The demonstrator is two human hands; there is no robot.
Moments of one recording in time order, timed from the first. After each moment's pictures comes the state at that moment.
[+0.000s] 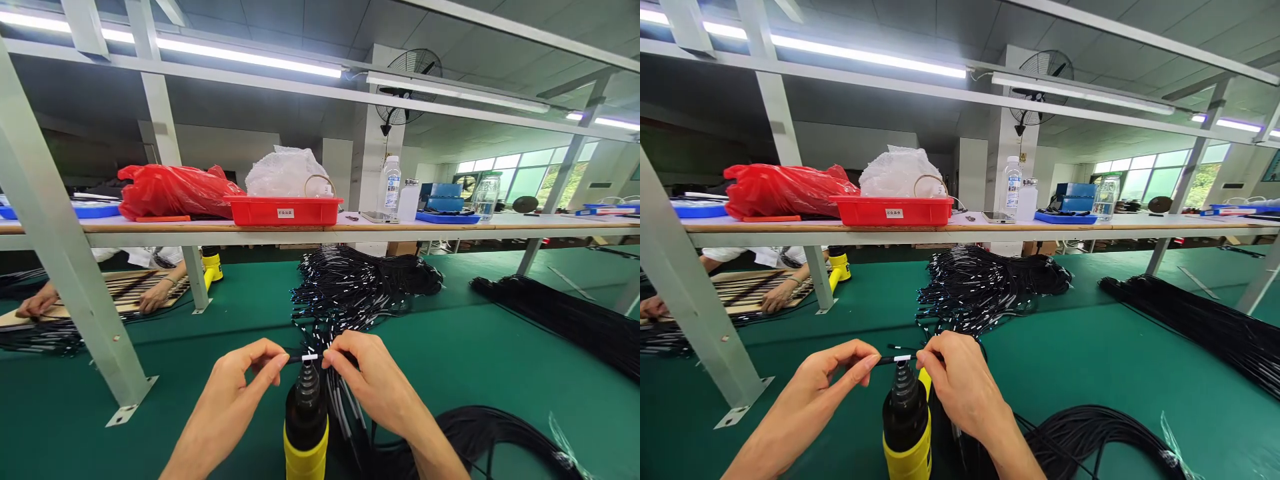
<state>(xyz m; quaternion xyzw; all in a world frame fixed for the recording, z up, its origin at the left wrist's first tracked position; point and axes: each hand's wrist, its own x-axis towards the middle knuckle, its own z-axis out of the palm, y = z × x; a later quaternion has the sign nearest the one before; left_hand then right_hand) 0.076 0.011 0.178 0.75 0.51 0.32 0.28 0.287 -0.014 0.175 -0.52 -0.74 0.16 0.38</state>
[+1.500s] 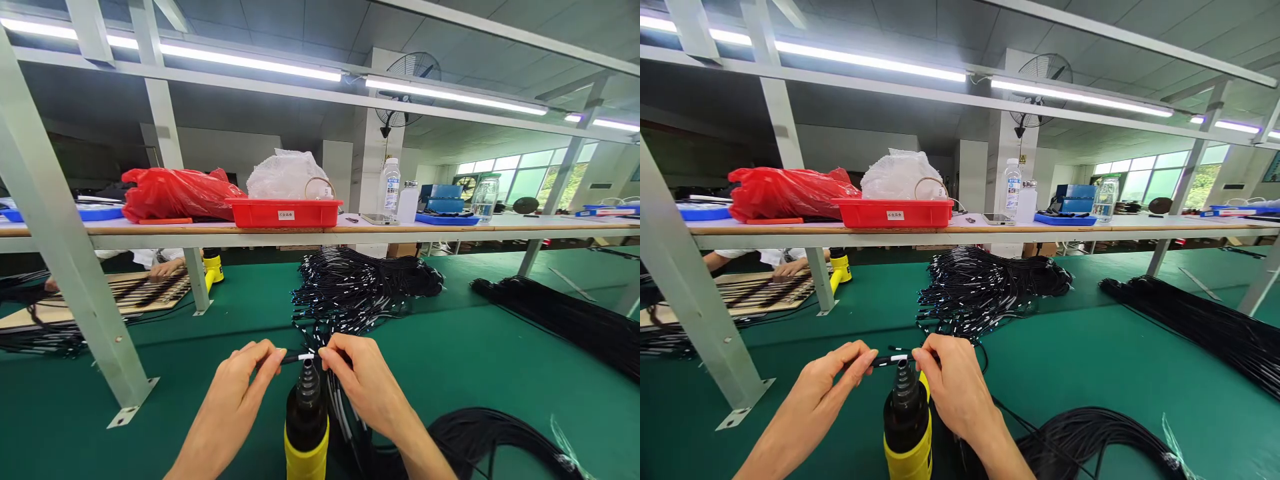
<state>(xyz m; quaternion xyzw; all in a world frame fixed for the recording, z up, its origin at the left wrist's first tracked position) 0.077 0.010 0.172 0.77 0.51 0.34 0.19 0.276 -0.010 0.170 -0.52 -0.72 0.19 0.42</state>
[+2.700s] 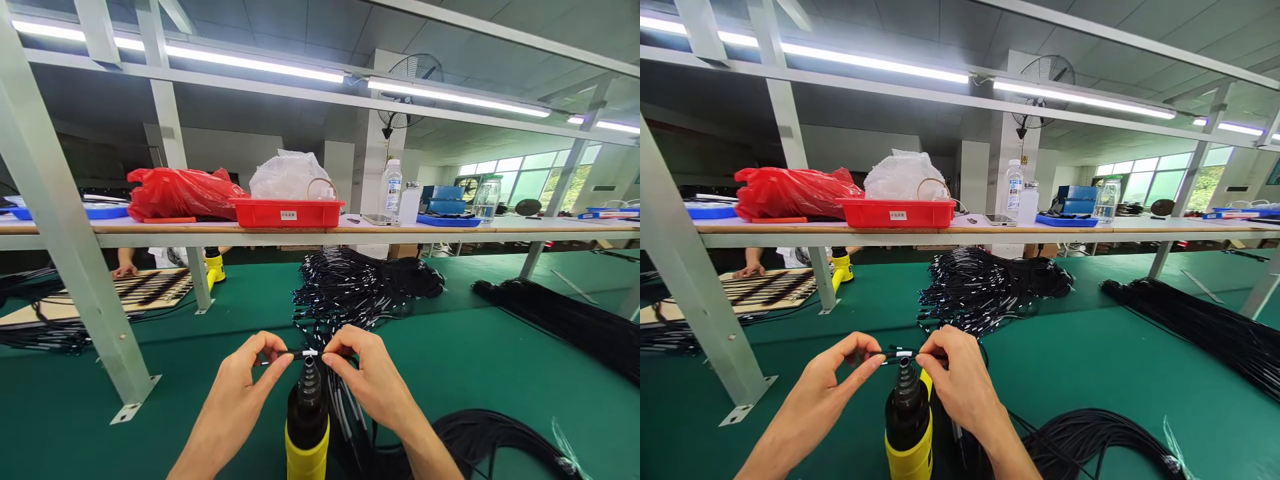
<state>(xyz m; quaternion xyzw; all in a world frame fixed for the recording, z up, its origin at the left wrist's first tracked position) 0.079 0.010 0.176 0.74 0.51 0.37 0.23 0.282 -0.007 0.173 -0.49 -0.72 0.20 0.46</state>
